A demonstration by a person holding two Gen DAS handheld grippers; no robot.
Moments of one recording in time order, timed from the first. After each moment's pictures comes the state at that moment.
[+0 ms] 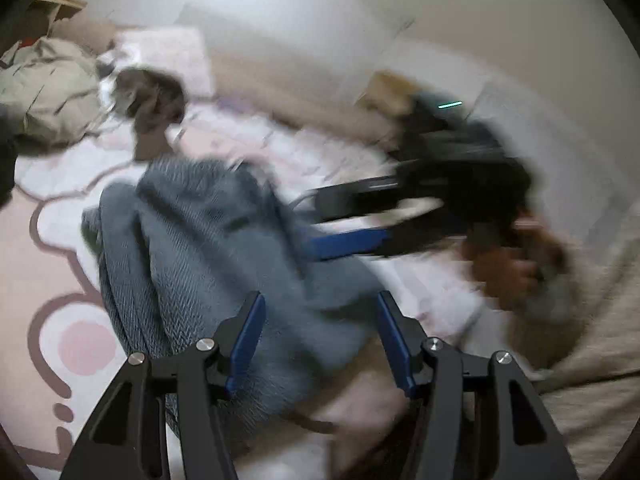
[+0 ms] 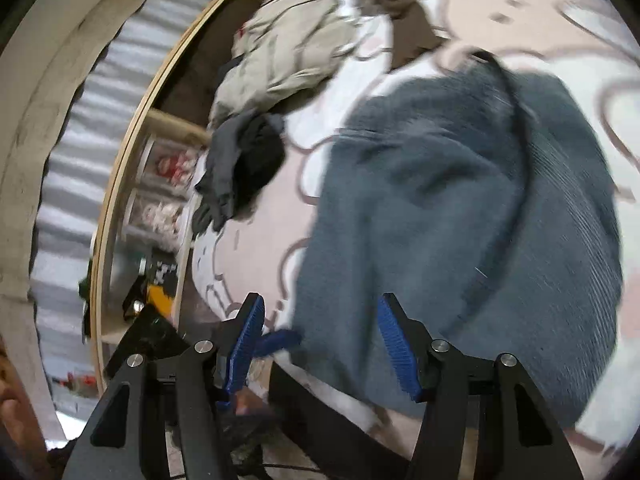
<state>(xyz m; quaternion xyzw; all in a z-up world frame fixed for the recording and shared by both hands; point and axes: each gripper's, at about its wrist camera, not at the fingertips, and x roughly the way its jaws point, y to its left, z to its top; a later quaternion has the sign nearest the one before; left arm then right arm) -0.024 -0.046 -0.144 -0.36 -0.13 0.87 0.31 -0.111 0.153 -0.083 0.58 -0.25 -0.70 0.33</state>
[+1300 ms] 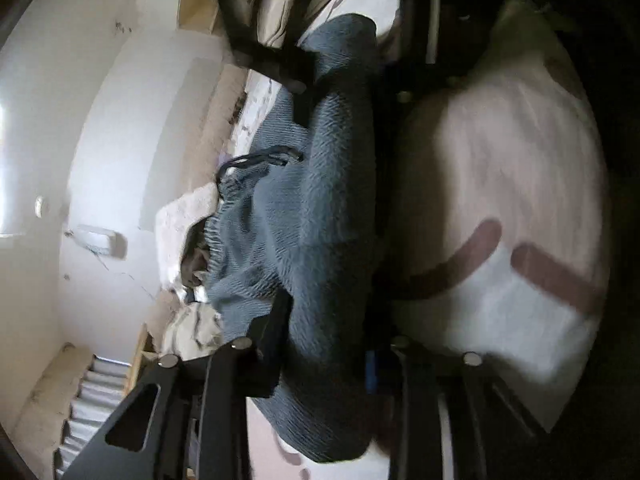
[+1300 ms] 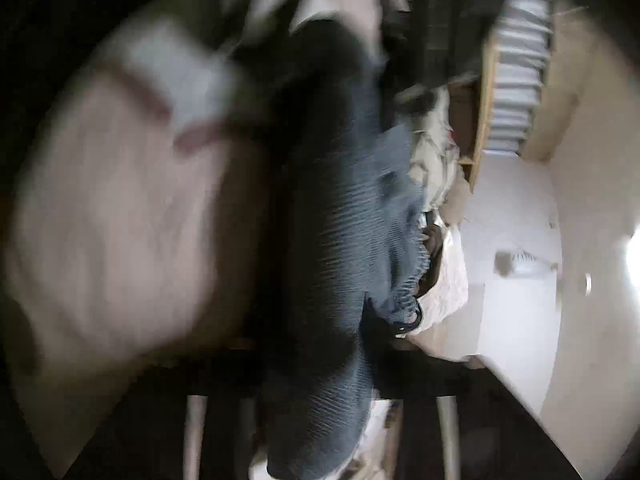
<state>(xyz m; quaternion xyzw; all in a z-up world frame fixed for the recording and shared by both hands) 0.052 0.036 -0.231 -0.16 0.63 0.74 0.17 0.027 0.107 -0.213 0.06 0.73 -0.64 0.24</state>
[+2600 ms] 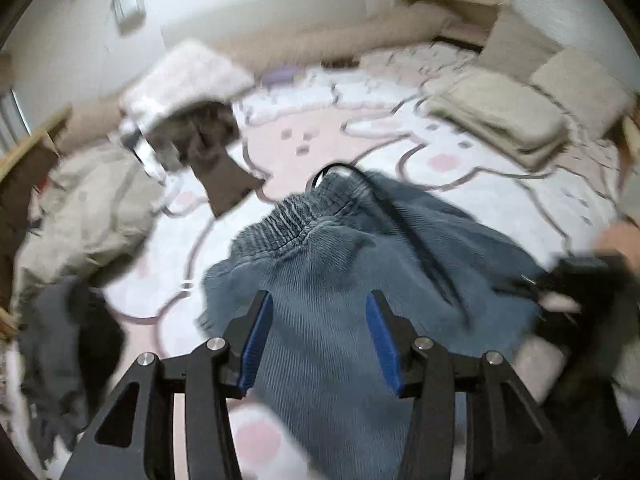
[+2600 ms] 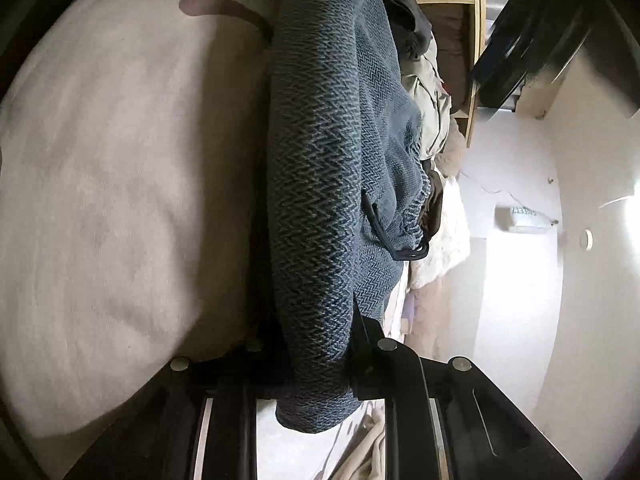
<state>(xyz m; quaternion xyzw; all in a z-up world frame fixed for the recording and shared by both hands) -0.123 0.009 -0.110 -0.42 0.16 0.87 0.18 0.012 0.146 -0.208 0.12 0.70 -0.67 0.19</state>
